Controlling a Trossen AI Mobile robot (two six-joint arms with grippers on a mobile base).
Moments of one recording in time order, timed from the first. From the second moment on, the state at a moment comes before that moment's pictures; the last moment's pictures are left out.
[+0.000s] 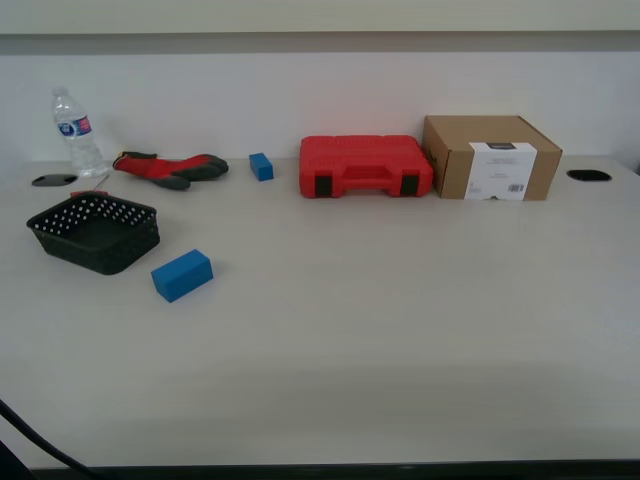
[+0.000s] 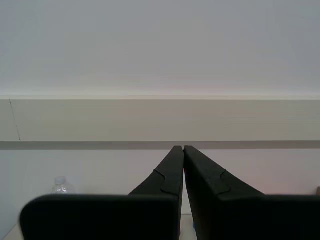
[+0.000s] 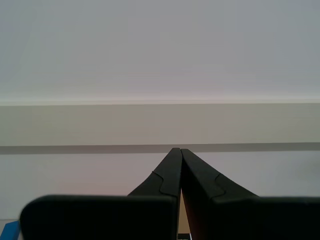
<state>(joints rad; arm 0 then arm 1) 0.00 1.05 0.52 0.62 0.00 0.00 0.00 1.05 0.52 0.61 0.00 0.00</state>
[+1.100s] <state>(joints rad) 0.00 1.05 0.52 0.62 0.00 0.00 0.00 1.42 0.52 -0.20 0.00 0.21</state>
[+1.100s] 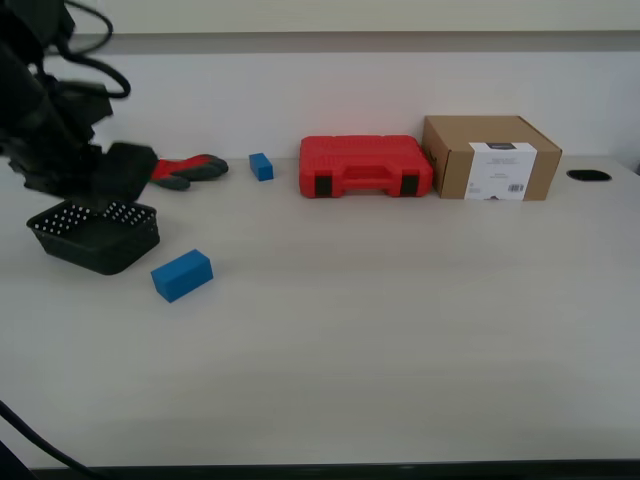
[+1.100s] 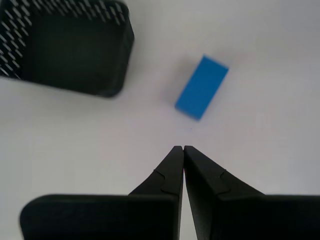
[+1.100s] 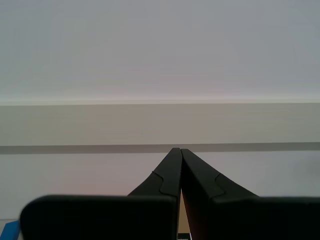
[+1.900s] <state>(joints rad) 0.00 1.05 0.52 0.62 0.00 0.00 -0.31 1.88 0.65 -0.06 0.04 0.26</state>
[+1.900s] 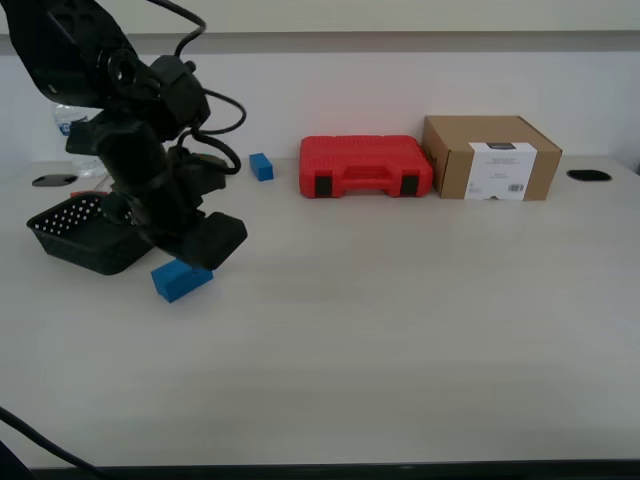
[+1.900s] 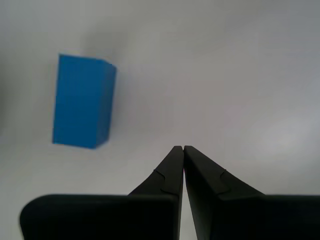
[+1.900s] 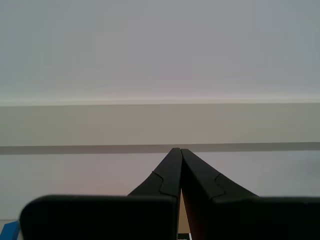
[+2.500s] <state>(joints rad) 0.00 1.05 0.52 0.62 0.00 0.00 -0.27 2.21 0.99 -0.36 -0.18 0.50</state>
